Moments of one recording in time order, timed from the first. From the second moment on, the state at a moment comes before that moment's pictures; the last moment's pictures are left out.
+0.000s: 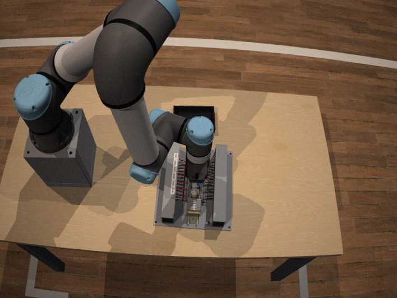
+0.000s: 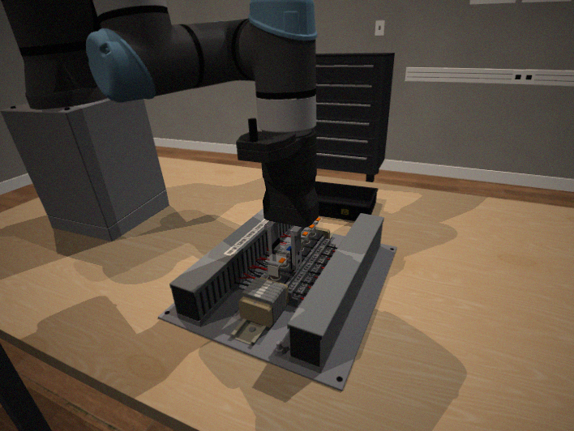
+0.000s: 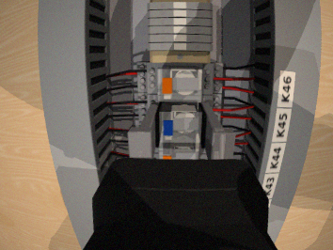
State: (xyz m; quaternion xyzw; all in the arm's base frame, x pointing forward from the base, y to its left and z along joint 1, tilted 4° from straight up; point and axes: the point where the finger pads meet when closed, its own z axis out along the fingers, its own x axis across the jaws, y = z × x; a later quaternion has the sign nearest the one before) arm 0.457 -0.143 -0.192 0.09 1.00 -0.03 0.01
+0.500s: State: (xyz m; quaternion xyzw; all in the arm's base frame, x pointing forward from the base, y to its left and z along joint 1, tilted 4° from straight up) arm 0.458 -0.144 -0.192 0.09 1.00 -0.03 0.00
